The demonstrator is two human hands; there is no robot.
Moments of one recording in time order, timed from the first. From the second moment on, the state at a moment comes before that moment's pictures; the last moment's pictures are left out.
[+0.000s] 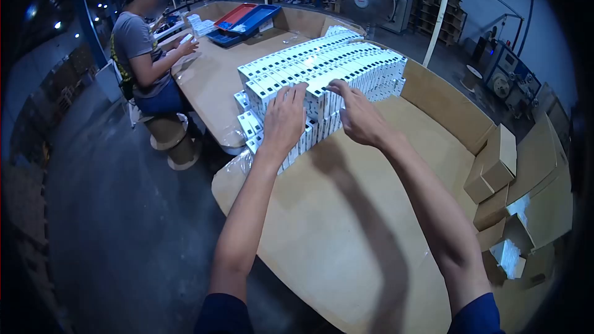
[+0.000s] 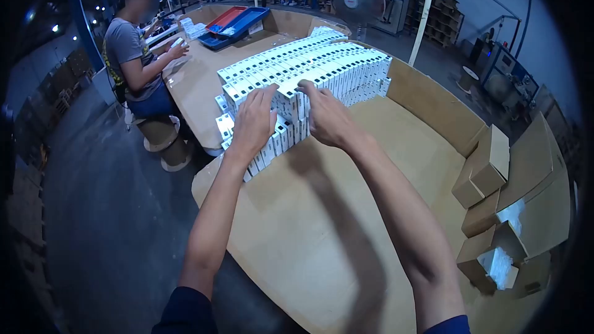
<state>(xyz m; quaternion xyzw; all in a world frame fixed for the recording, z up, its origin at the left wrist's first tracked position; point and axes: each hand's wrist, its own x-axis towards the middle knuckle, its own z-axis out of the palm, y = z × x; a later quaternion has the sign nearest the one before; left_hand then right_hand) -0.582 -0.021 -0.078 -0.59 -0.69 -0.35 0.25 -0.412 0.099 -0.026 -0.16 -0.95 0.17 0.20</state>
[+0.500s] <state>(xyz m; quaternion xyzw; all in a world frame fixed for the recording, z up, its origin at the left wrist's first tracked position) -0.598 -0.025 -0.090 -0.60 -0.66 -0.31 0.32 -0.436 0.116 -0.033 -0.15 -0.97 0.02 0.20</state>
